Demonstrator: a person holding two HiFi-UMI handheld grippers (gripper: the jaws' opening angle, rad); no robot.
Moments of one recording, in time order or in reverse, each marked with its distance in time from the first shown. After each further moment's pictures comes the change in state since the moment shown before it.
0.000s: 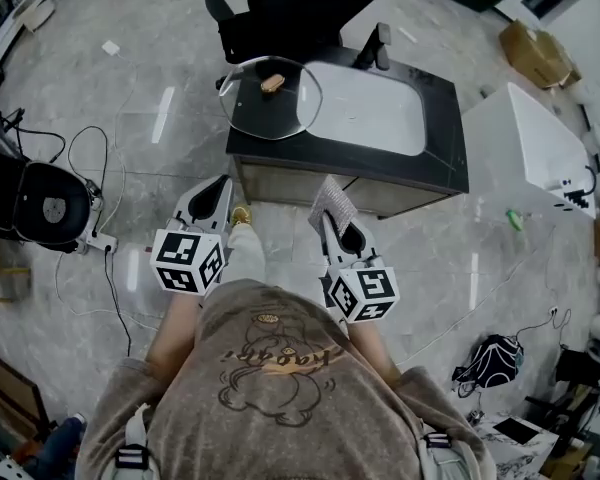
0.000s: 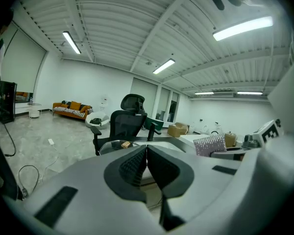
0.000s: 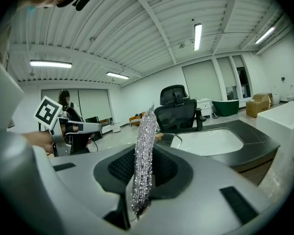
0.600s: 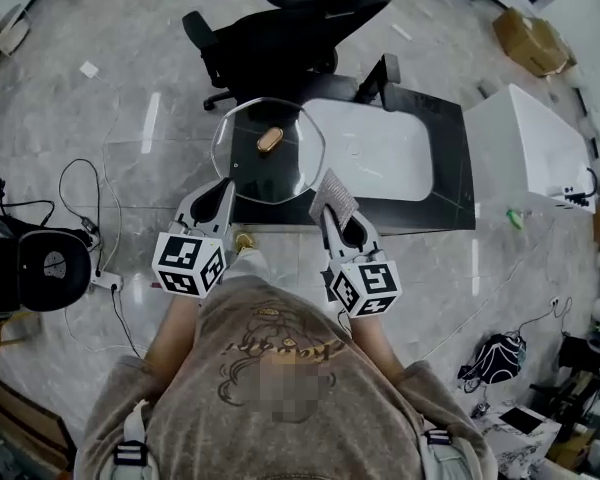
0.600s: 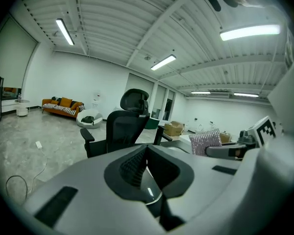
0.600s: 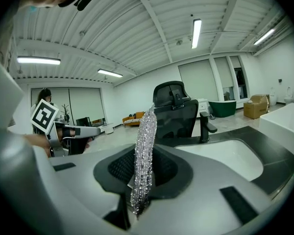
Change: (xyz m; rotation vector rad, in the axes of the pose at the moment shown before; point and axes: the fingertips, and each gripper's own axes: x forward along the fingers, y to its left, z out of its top) left arm 0.152 0.093 0.058 0.005 0.034 -0.099; right arm 0.166 -0.053 0.070 0.011 0.004 -0.069
